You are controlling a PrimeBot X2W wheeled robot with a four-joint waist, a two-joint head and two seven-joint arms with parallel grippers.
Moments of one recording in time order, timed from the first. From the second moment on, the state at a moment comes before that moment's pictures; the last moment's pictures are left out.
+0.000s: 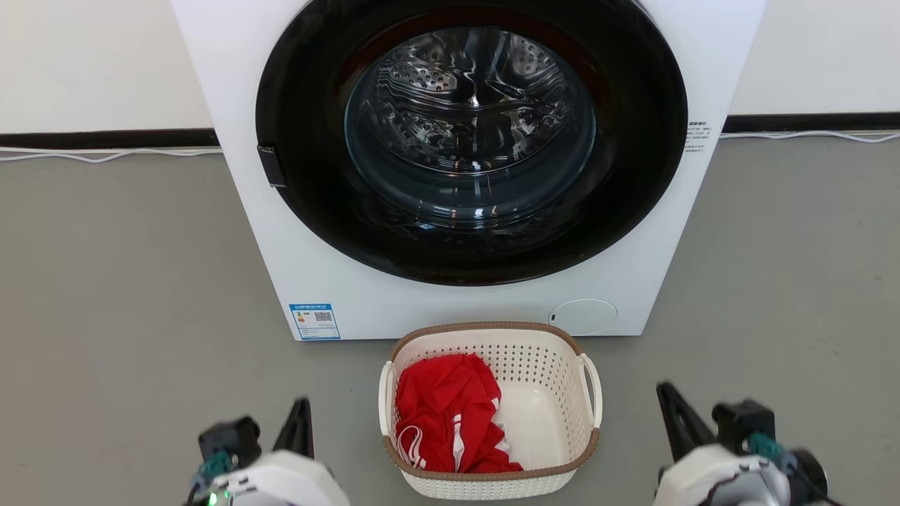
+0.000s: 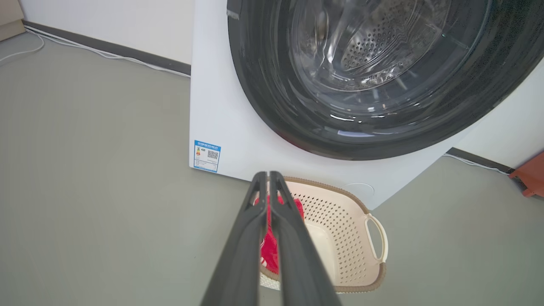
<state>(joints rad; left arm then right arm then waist) -0.16 0.03 -0.17 0.61 -0.46 0.06 -0.25 -0.21 -0.05 0.00 0.70 0.02 0.13 -0.25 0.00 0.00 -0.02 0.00</state>
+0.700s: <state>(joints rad) -0.14 0.03 -0.13 0.56 -0.64 0.03 -0.19 -0.19 -0.05 -0.02 0.65 0.27 0.13 -0.19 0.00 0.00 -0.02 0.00</state>
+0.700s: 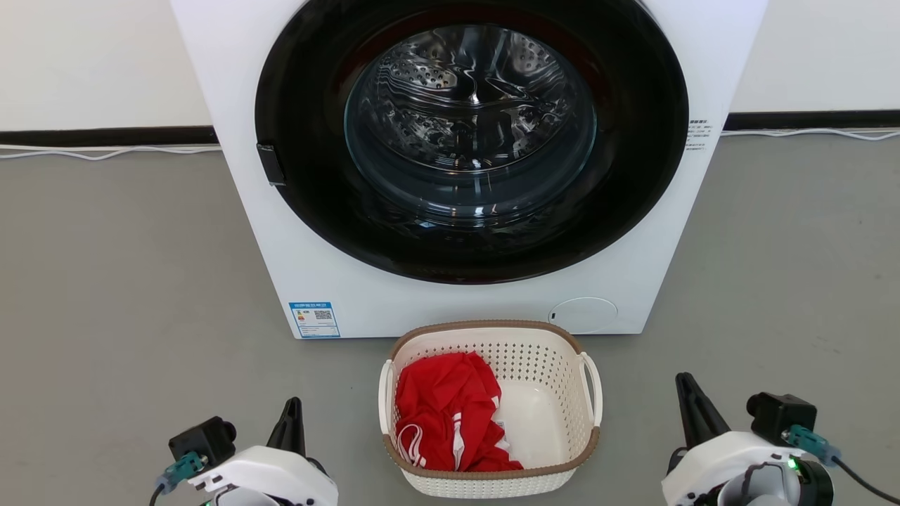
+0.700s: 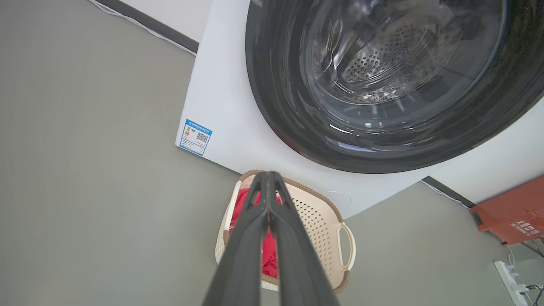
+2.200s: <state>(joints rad) -0.13 0.03 -0.04 0.44 -1.04 -0.03 -0.07 -0.15 -0.05 -0.07 0.49 0.83 0.12 -0.06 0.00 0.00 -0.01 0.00</state>
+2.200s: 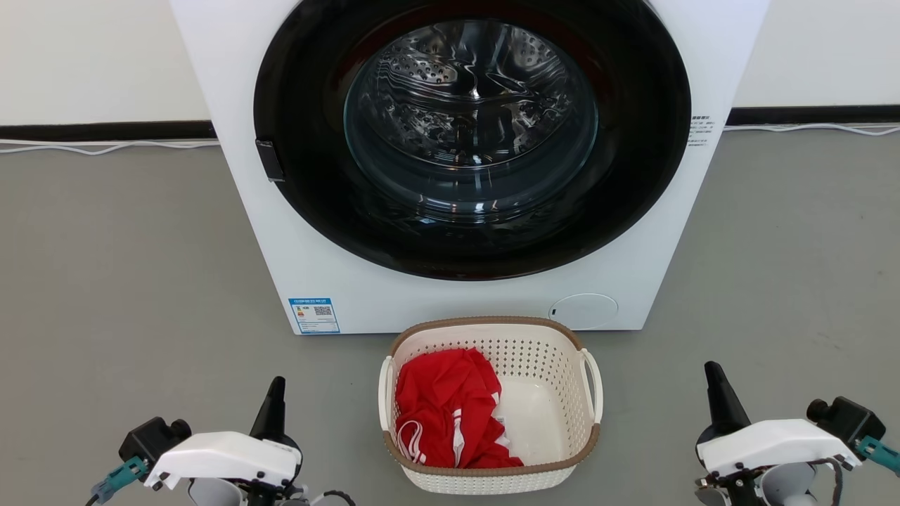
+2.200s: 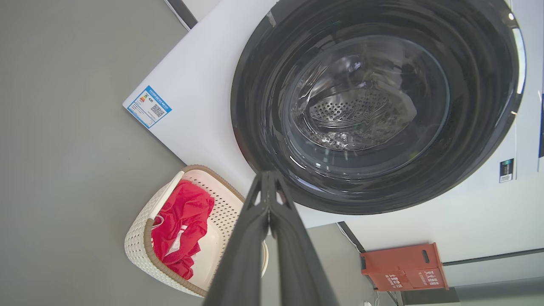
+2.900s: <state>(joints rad) -0.11 0.03 0.00 0.38 -1.24 -0.06 0.00 -0.12 -0.05 -0.09 0.42 1.11 0.12 -0.01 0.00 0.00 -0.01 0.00</state>
